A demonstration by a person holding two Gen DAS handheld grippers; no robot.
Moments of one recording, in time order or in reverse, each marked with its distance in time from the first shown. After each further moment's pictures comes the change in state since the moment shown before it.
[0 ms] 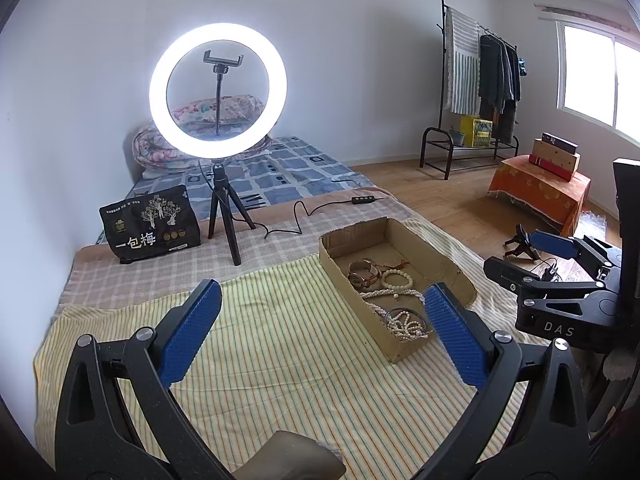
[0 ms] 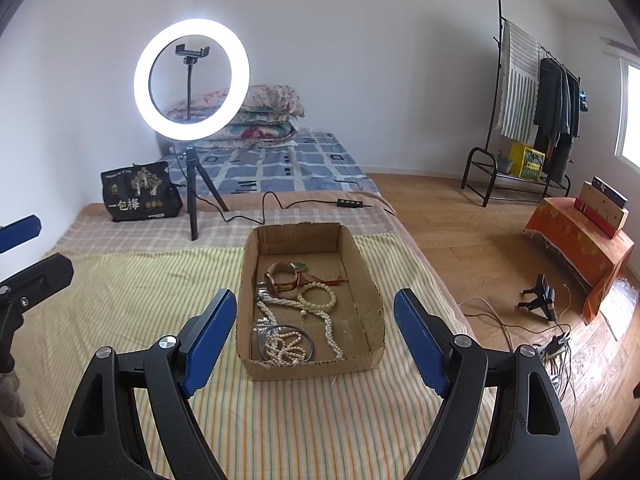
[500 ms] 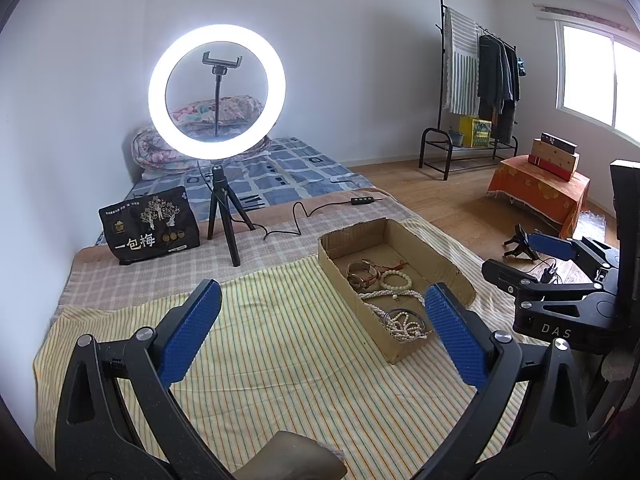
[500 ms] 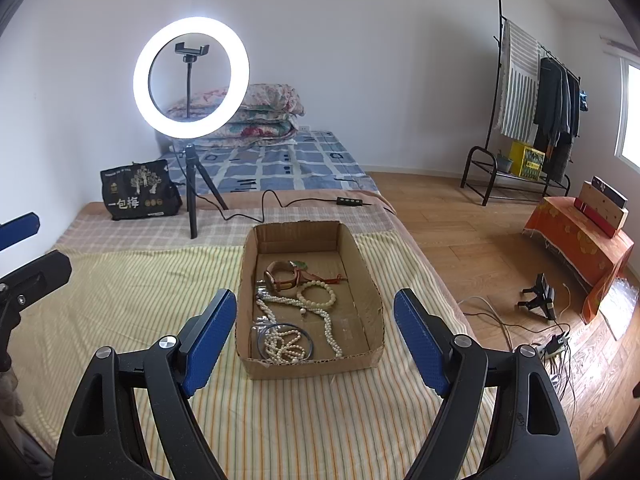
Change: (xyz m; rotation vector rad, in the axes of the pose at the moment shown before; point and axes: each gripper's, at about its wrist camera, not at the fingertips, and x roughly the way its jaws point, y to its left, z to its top) left arm 0.000 0.000 0.000 0.000 -0.001 0.001; right arm 0.001 0.000 0.000 -0.001 0.004 -0.001
